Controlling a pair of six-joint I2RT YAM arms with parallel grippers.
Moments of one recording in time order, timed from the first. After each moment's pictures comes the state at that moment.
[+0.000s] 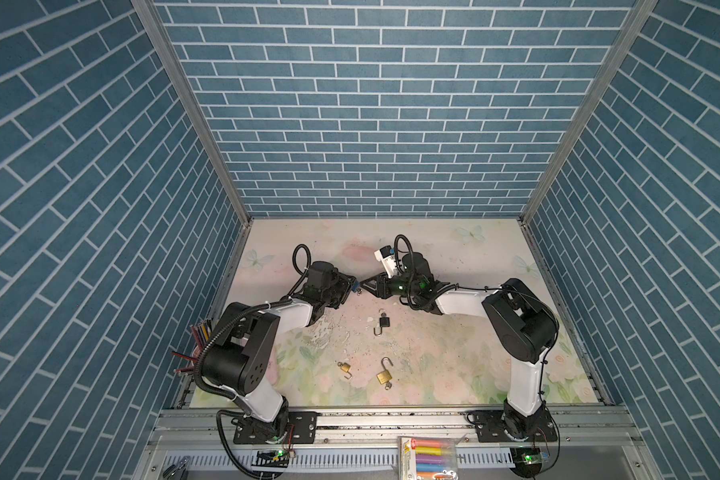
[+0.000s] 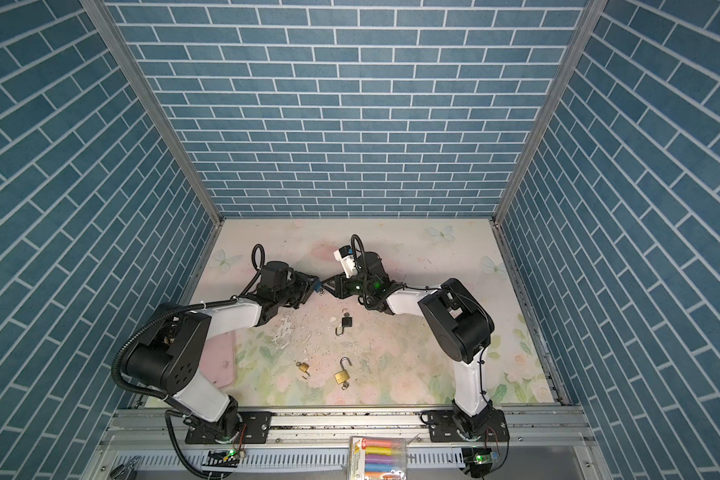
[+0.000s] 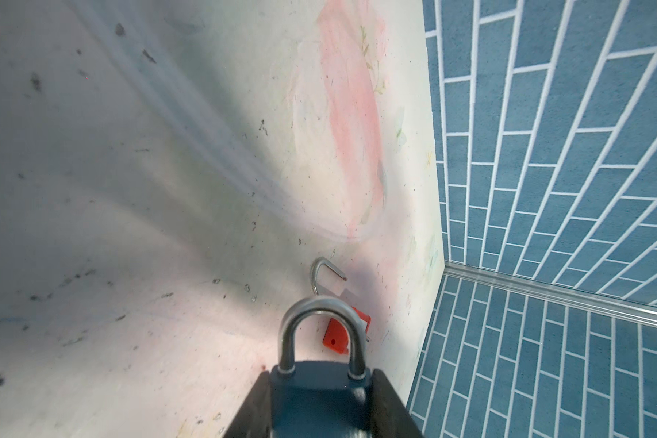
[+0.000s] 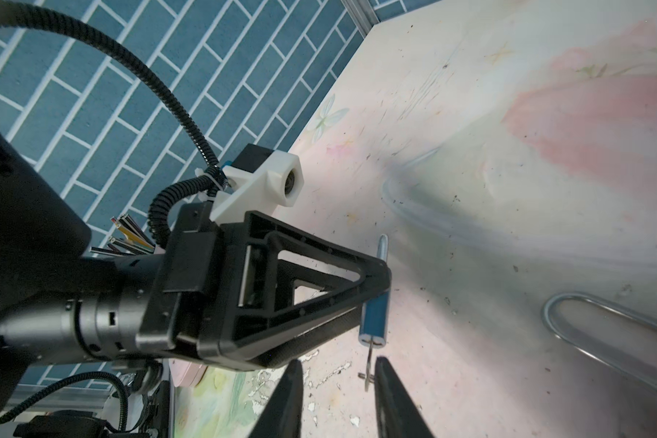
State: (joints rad) left arm -0.35 1.63 0.72 0.30 0.24 -1.33; right arm 0.73 1.97 1.10 0.46 -0.57 0.52
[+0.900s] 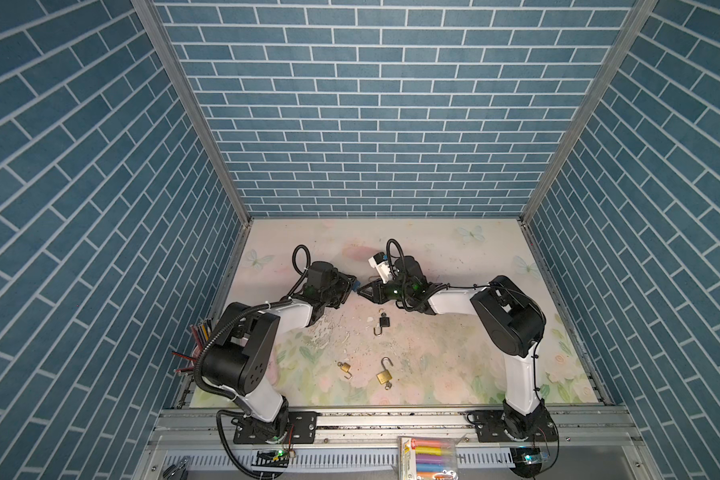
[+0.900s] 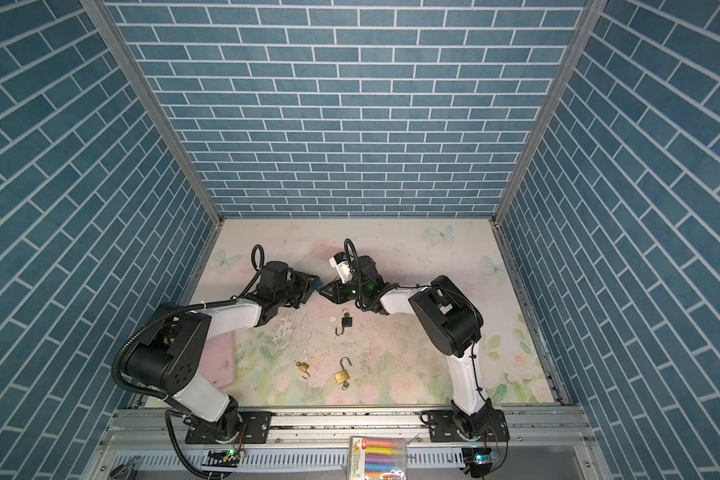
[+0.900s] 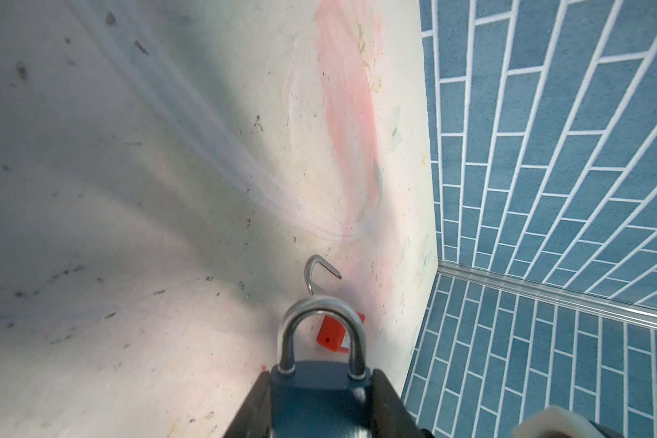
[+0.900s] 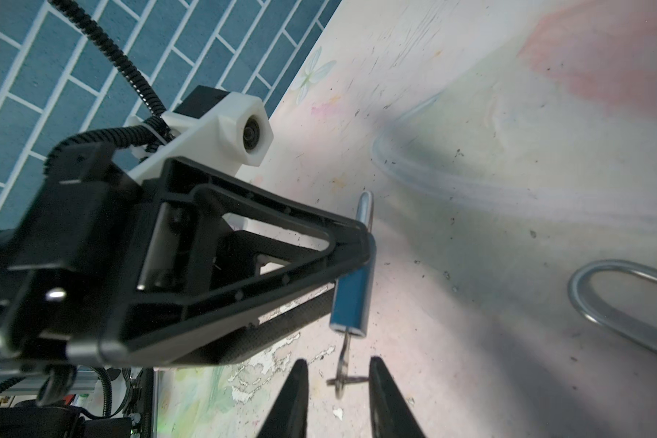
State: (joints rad) left arm -0.35 1.63 0.71 0.32 0.25 -1.35; right arm 0.75 2.03 1.14 0.41 -0.57 0.48
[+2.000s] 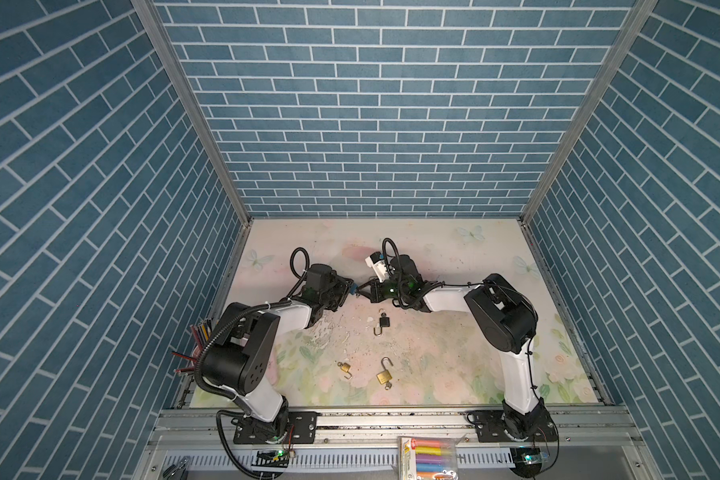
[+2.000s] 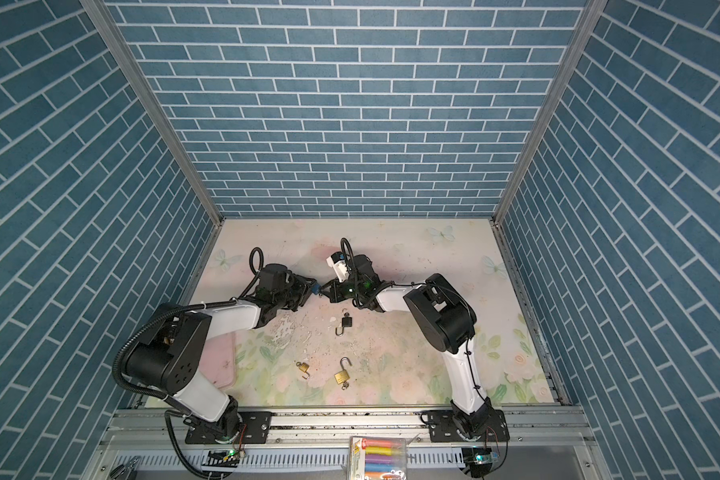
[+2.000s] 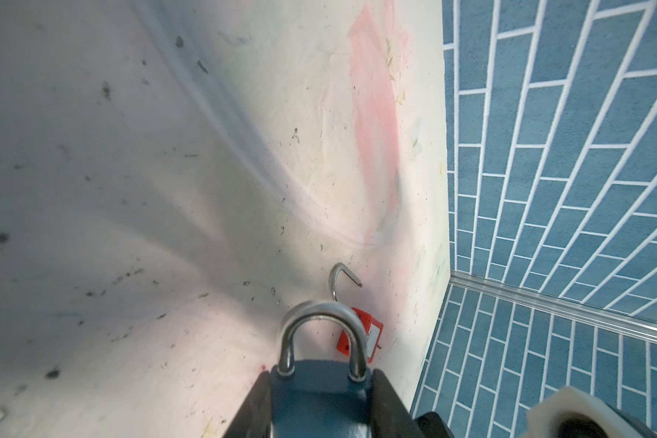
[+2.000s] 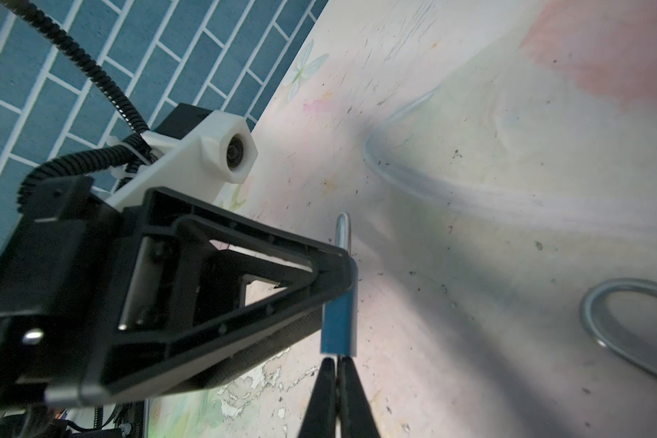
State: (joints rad) left arm -0.34 1.63 0.70 0.31 0.23 -1.35; right arm 0.76 2.09 1.20 0.37 -0.57 0.48
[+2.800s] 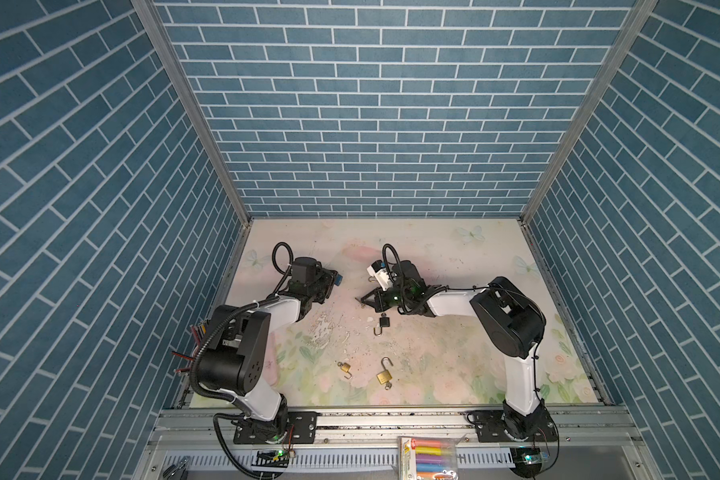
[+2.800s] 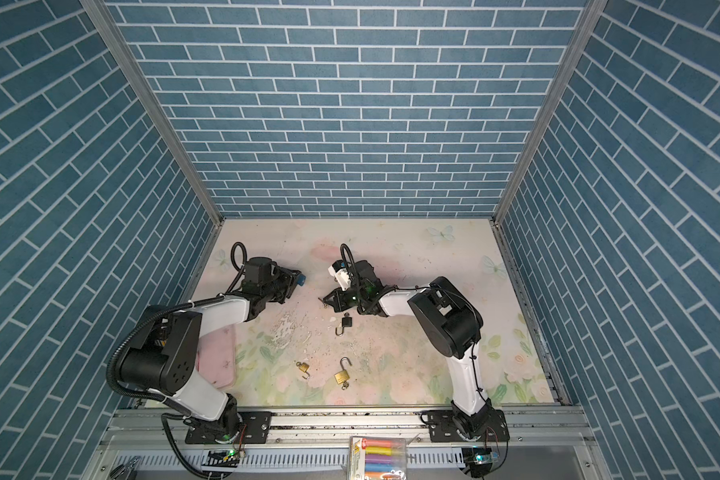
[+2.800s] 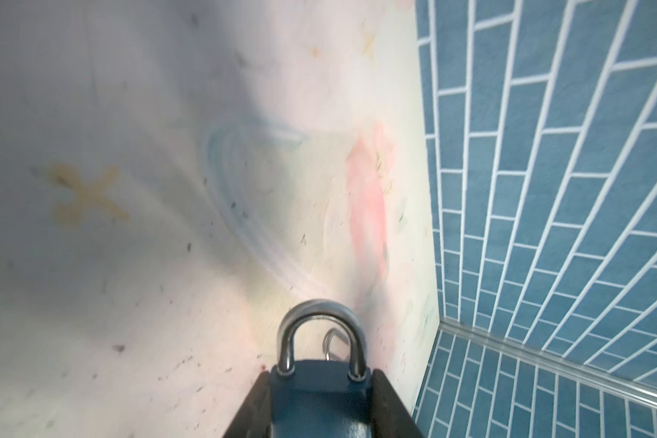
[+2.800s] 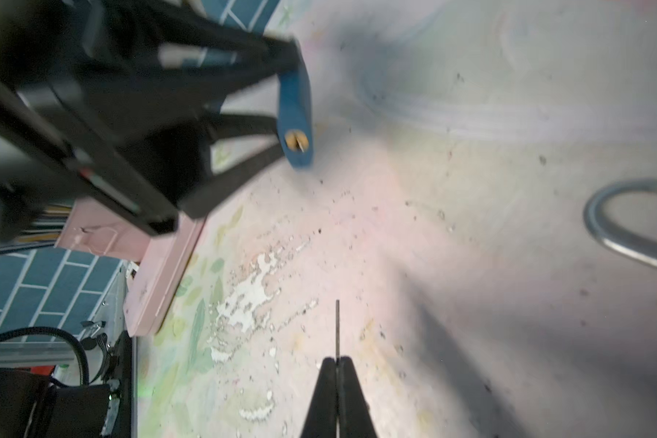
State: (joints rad) left arm -0.21 1.60 0.74 0.25 0.20 -1.31; right arm 0.77 2.02 1.11 0.27 -0.56 0.40
